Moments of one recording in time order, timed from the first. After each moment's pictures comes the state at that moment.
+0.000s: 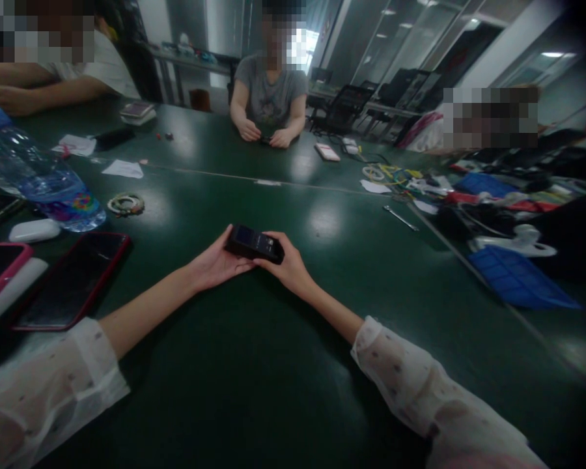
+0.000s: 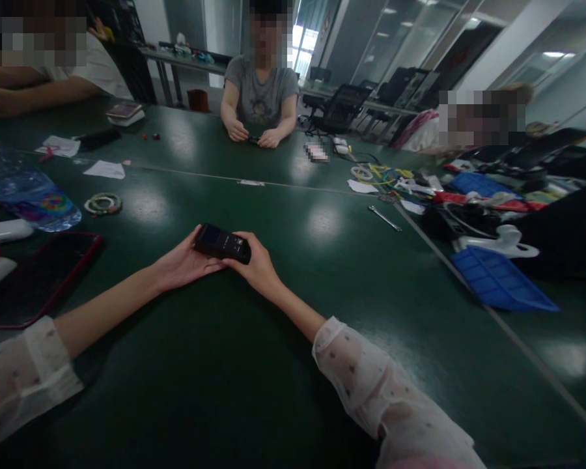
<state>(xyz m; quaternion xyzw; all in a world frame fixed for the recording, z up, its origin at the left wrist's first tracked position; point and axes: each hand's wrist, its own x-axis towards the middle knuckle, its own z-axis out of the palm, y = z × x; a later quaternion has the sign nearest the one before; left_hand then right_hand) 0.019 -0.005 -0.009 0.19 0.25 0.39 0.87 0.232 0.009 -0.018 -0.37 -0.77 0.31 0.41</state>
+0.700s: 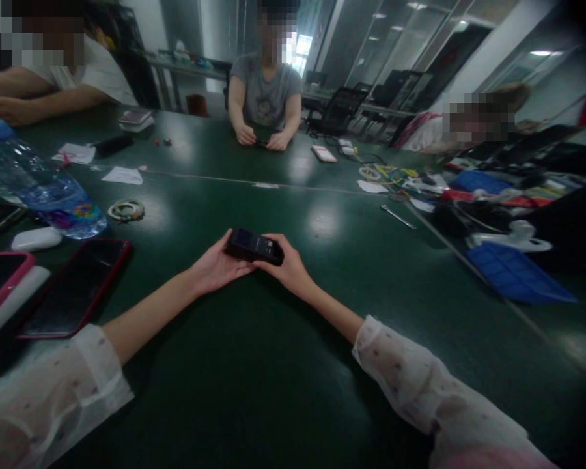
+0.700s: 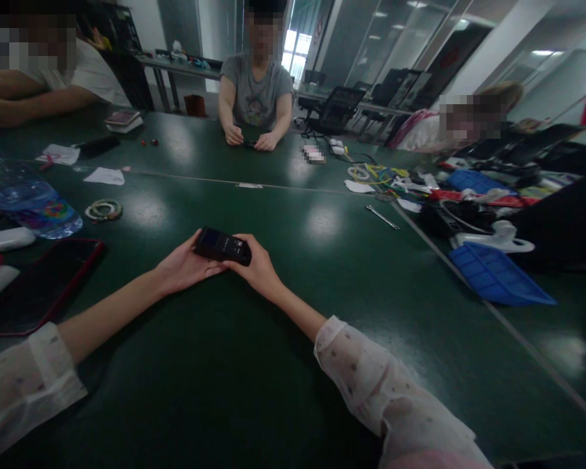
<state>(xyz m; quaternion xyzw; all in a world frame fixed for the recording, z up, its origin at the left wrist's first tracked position) 0.019 -0.003 -0.009 0.20 0.24 0.39 0.87 0.232 0.008 -0.017 -0.38 -0.77 0.32 0.41</state>
